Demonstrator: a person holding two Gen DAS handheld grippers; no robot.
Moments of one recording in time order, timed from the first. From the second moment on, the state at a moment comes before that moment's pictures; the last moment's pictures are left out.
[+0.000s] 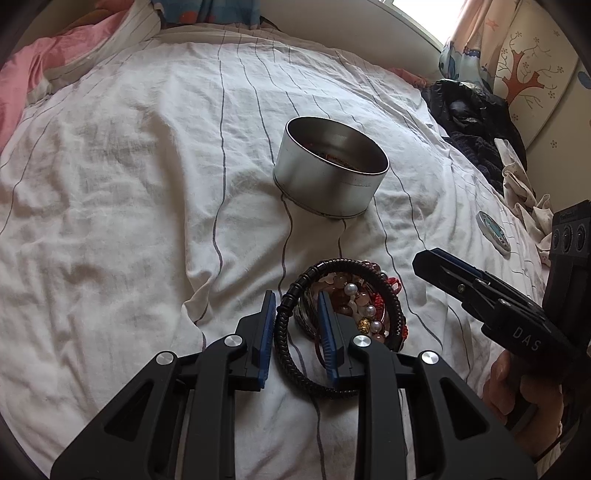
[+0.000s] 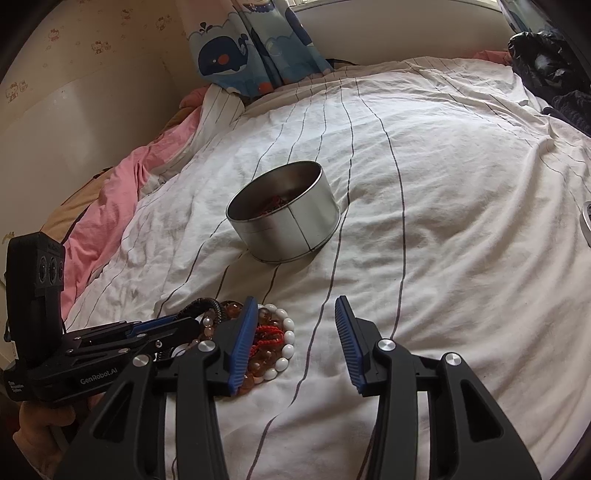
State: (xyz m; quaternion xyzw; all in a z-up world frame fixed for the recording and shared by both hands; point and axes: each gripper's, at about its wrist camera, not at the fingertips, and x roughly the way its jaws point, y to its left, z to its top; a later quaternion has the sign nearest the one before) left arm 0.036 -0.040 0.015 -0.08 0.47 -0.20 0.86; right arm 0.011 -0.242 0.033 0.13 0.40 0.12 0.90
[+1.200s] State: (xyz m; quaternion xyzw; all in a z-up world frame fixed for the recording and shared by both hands) left arm 0.026 0.003 0.052 -0.12 0.43 -0.18 0.88; right arm 0.015 -0.211 0.021 0.07 0.42 0.15 0.89
